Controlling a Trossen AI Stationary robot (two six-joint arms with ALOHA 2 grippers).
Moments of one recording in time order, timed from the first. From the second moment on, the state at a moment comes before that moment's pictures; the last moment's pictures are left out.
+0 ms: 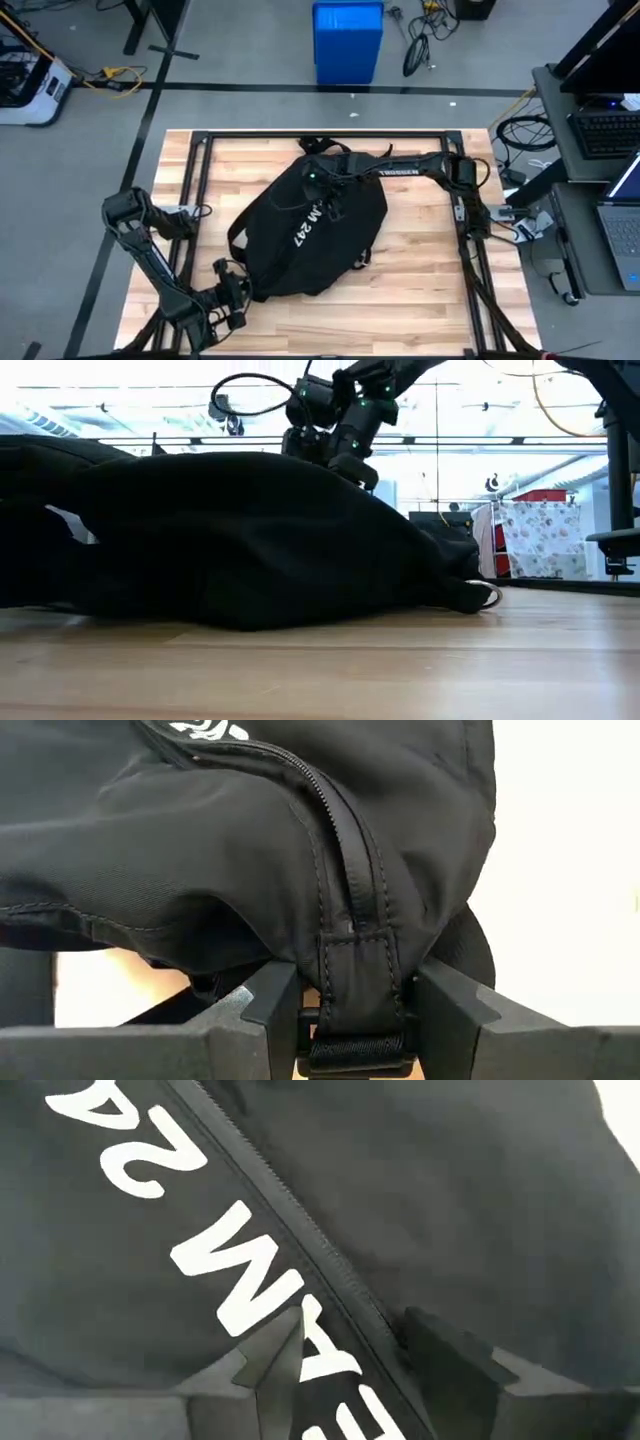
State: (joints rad) left arm -1.09 1.68 0.91 -0.77 -0.93 -1.34; right arm -0.19 2.06 1.66 -0.73 -0.15 -0.51
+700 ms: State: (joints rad) left arm -1.07 1.68 0.91 -0.78 -0.92 -1.35; right arm -0.07 2.08 1.79 -1.01 -0.12 -0.45
